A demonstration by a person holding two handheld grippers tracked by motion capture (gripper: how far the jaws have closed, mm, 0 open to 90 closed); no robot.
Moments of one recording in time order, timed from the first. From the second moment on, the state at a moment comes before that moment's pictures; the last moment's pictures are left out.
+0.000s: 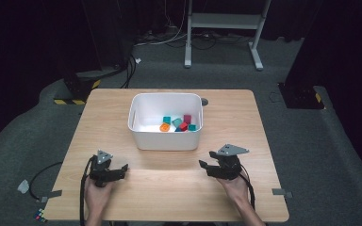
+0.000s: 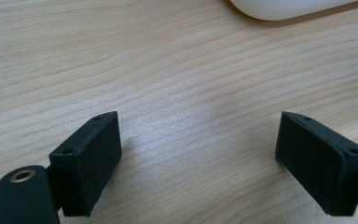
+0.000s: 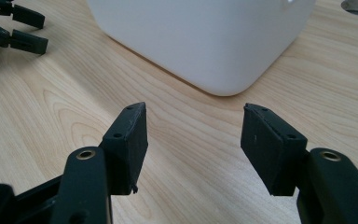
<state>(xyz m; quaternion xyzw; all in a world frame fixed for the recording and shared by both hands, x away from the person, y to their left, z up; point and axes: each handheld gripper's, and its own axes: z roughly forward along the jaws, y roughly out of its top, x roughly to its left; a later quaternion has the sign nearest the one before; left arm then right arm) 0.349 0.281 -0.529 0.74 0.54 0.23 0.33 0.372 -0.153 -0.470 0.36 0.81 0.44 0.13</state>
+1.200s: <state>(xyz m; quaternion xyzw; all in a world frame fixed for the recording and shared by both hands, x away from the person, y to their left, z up) 0.349 0.281 -0.529 0.74 0.54 0.23 0.33 0.379 -0.146 -0.507 0.38 0.83 0.39 0.13</state>
